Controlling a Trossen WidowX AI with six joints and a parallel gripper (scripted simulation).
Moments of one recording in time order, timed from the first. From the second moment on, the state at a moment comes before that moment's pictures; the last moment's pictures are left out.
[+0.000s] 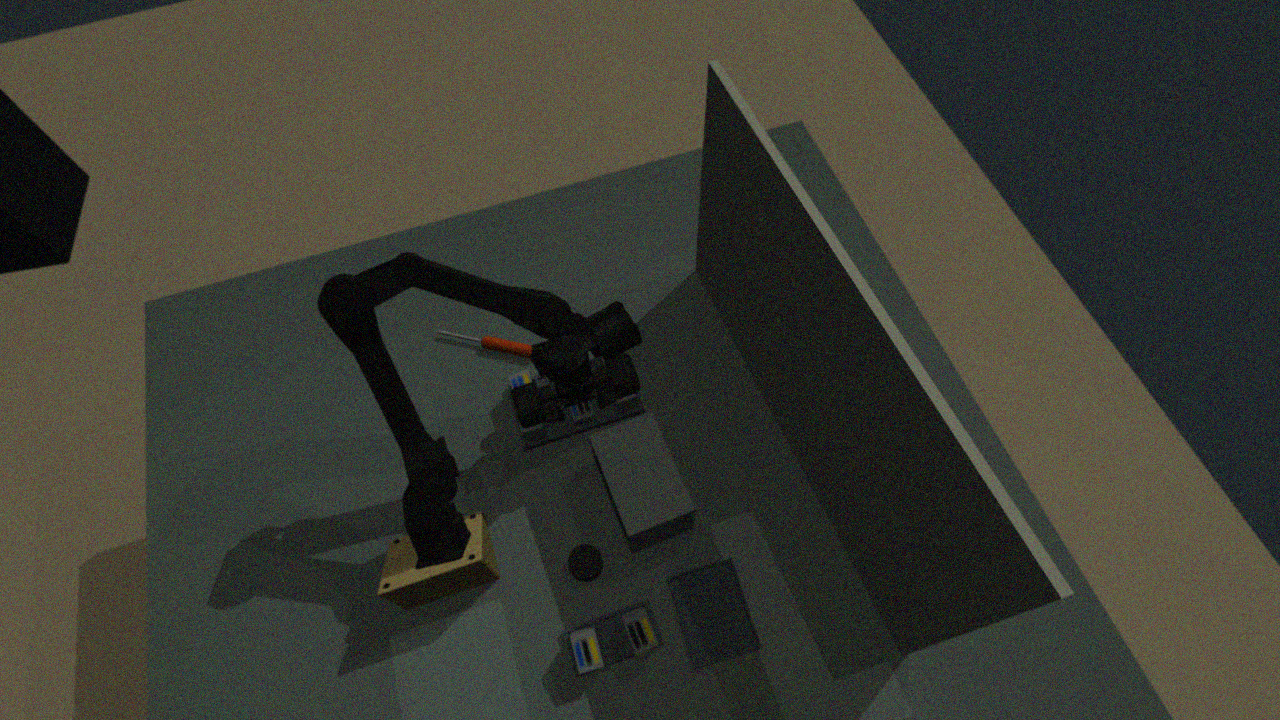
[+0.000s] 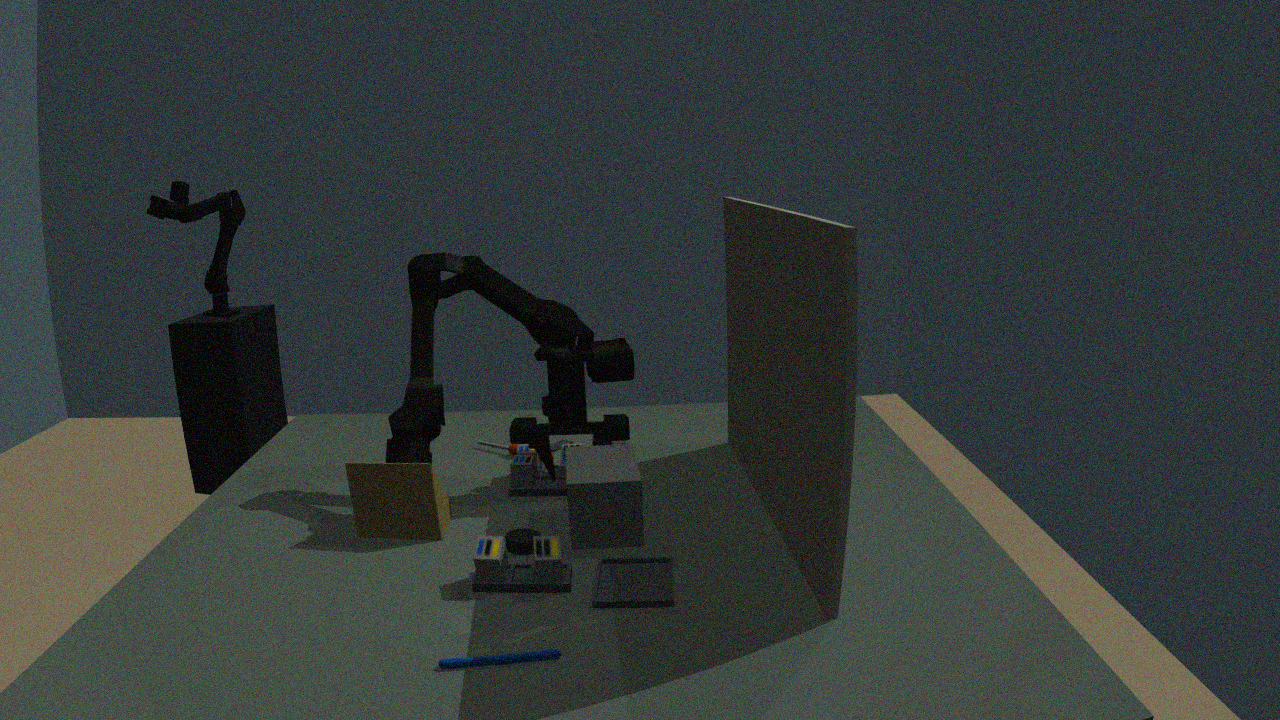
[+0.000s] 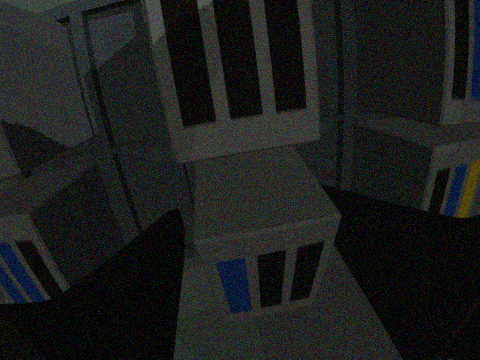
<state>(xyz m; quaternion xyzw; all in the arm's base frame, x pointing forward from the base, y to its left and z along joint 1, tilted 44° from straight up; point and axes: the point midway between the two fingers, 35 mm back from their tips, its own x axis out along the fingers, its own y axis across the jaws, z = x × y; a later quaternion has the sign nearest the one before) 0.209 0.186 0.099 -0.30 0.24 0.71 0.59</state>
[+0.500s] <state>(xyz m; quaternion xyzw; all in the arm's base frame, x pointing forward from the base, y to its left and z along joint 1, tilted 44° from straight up) 0.209 0.186 0.099 -0.30 0.24 0.71 0.59</state>
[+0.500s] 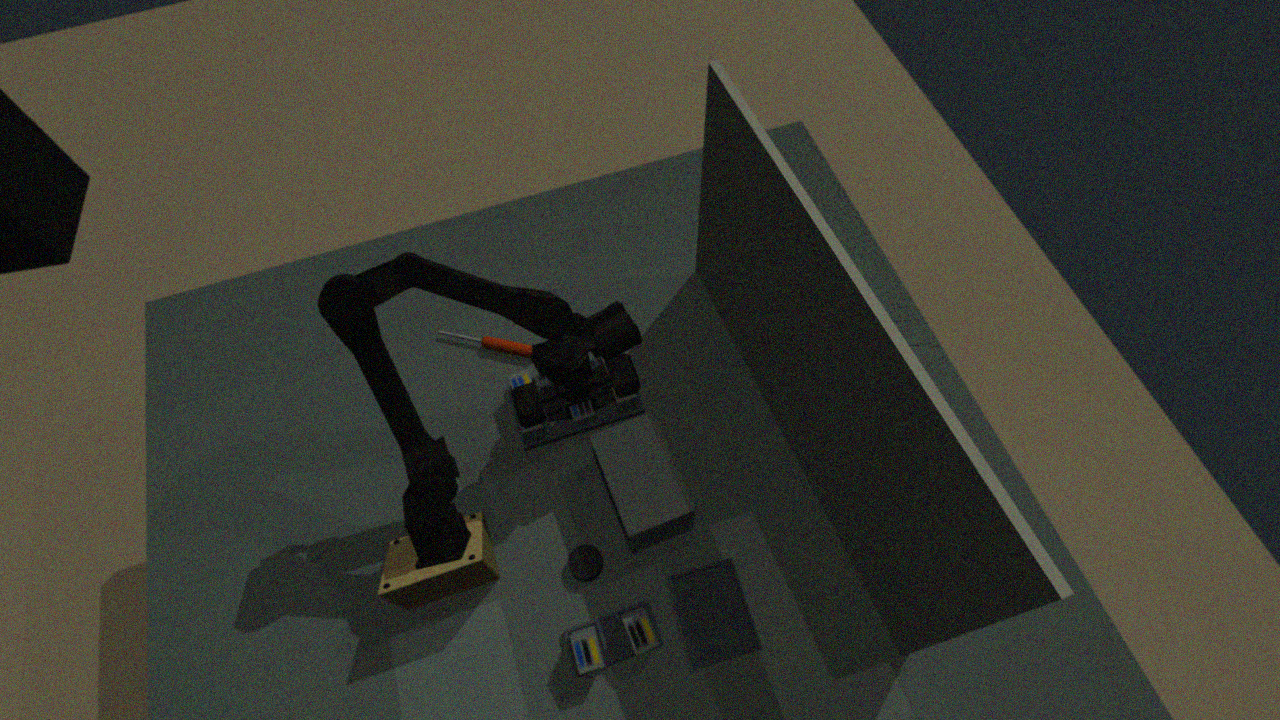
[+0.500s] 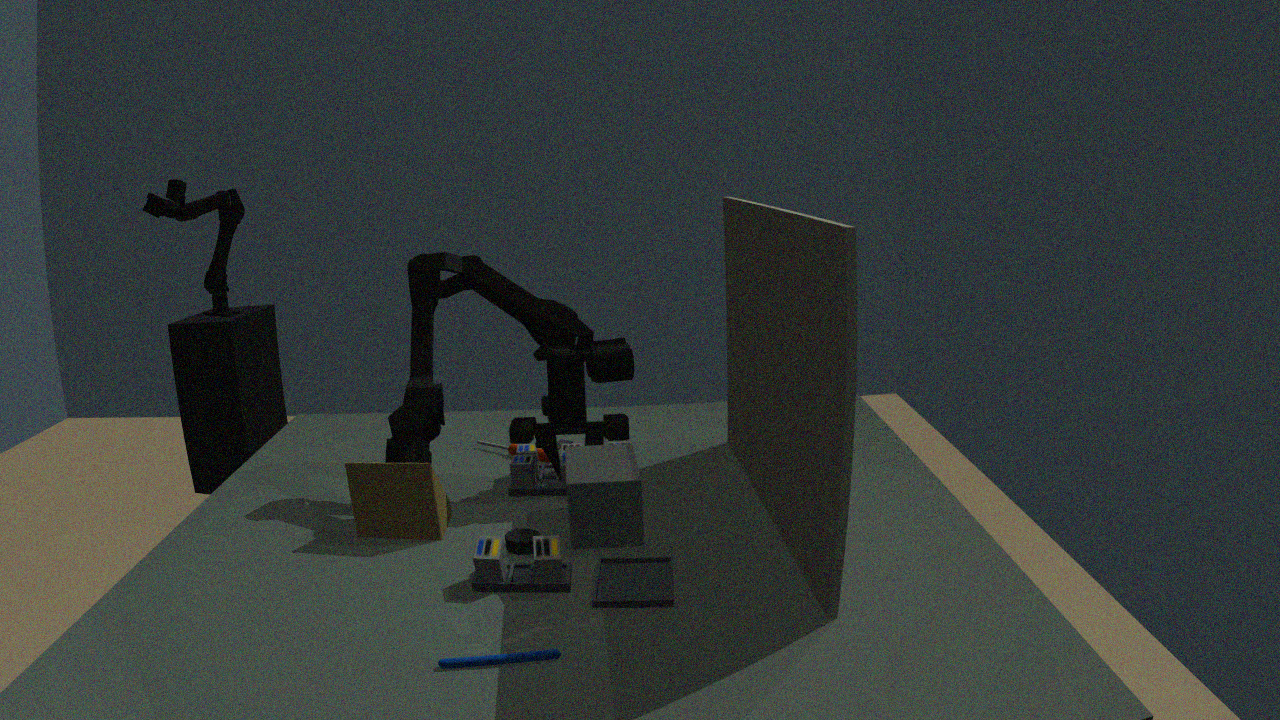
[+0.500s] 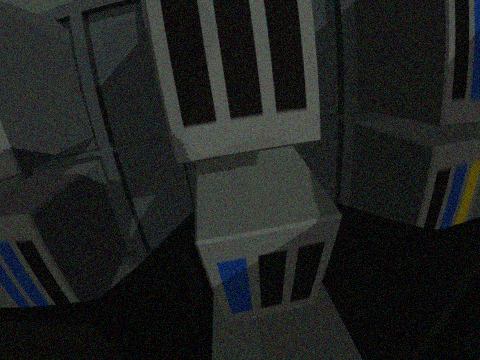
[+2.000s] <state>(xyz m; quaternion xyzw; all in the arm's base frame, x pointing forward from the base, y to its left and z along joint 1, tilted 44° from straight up) 0.226 0.099 0.190 -0.30 0.24 0.71 0.59</state>
